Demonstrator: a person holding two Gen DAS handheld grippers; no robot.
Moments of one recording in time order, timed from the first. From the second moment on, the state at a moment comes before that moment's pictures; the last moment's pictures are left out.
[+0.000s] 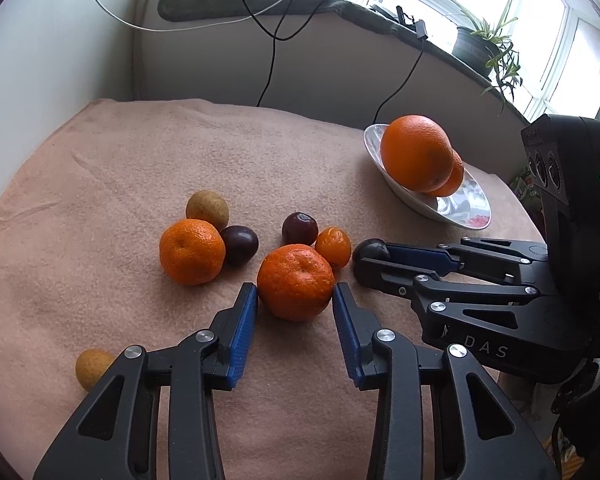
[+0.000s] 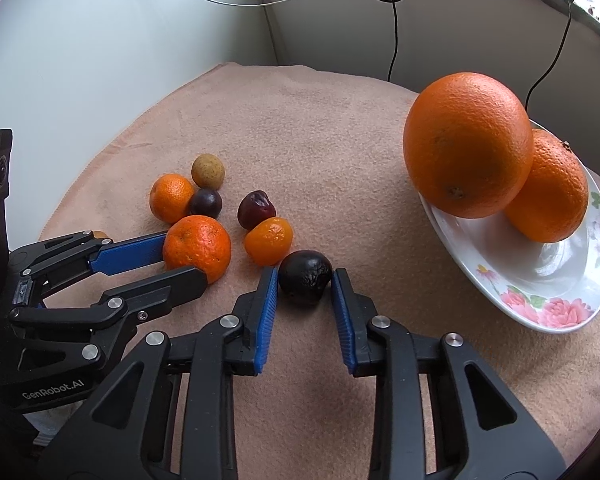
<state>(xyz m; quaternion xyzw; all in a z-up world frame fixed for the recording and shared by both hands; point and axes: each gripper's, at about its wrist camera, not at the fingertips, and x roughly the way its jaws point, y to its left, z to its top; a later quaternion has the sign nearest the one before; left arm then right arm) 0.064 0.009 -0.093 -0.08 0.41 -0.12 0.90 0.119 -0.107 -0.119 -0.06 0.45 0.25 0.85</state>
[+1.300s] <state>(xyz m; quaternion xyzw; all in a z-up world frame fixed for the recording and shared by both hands) 0.063 -0.017 -0.082 -0.05 0.39 -0.14 0.91 0.087 -0.167 -0.091 0.01 0.42 0.23 0.88</state>
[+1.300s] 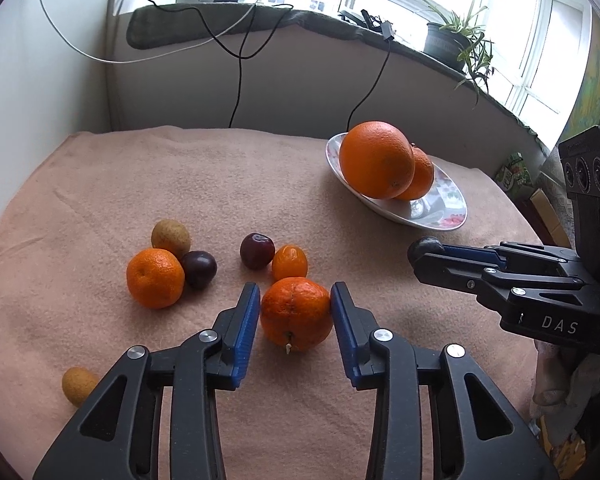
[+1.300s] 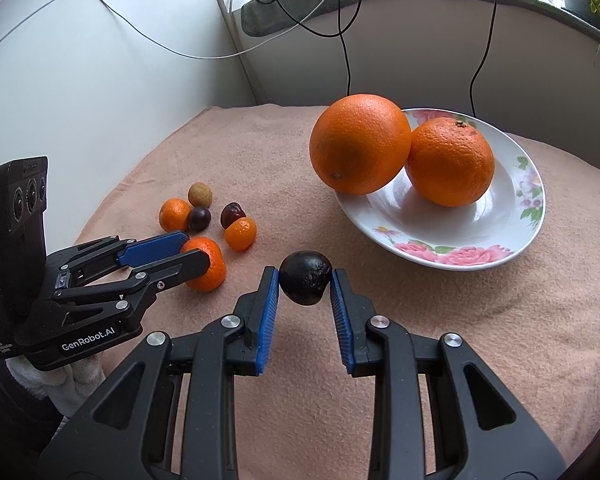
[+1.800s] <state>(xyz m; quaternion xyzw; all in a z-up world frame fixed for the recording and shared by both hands) 0.064 -0.025 -0.079 -0.05 0.39 -0.15 0.91 0.085 -0.179 -0.079 0.01 0.40 0.23 0.89</state>
